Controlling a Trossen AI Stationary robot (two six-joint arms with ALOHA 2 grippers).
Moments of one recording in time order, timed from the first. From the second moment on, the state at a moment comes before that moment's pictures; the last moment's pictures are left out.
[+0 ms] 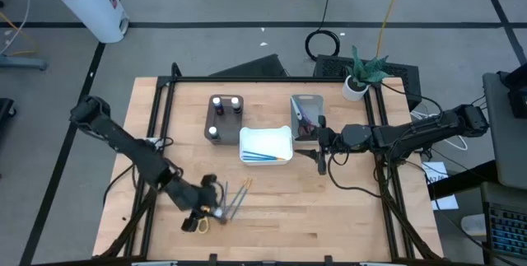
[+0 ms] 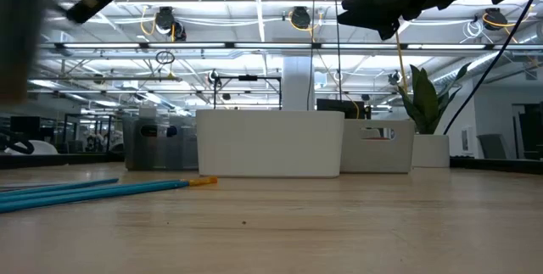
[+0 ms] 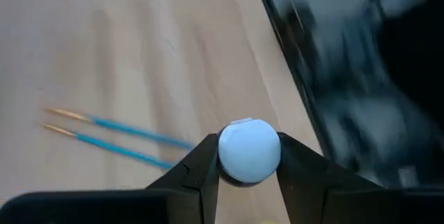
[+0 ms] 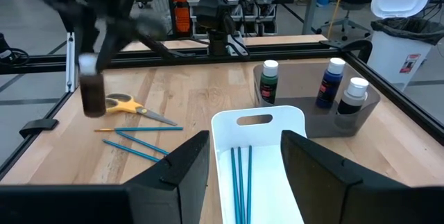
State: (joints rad) left arm -0.65 1.28 0.80 -0.24 -0.08 -0.45; right arm 0.13 1.05 0.58 0.26 0.18 0.08
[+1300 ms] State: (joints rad) left arm 0.16 1.13 0.68 -0.33 -0.26 -0.40; right arm 0.15 1.05 0.58 0.25 0.18 0.07
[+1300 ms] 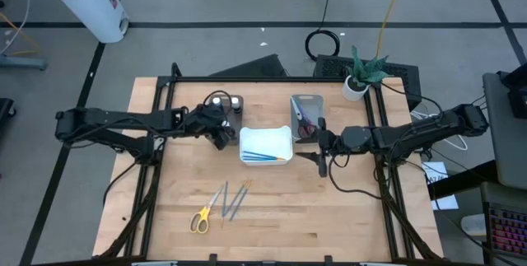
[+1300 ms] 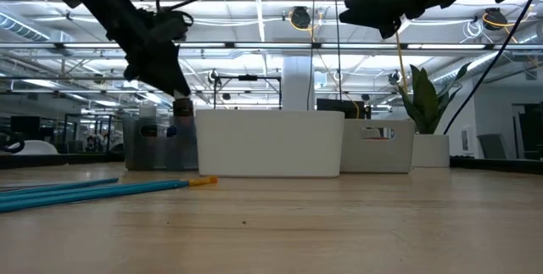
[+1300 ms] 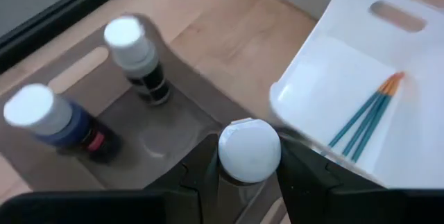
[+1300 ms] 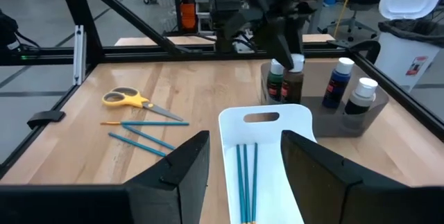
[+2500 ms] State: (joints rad) left arm 0.15 1.27 0.84 -0.42 -0.15 -0.23; right arm 0.15 1.05 0.58 0.24 0.18 0.07
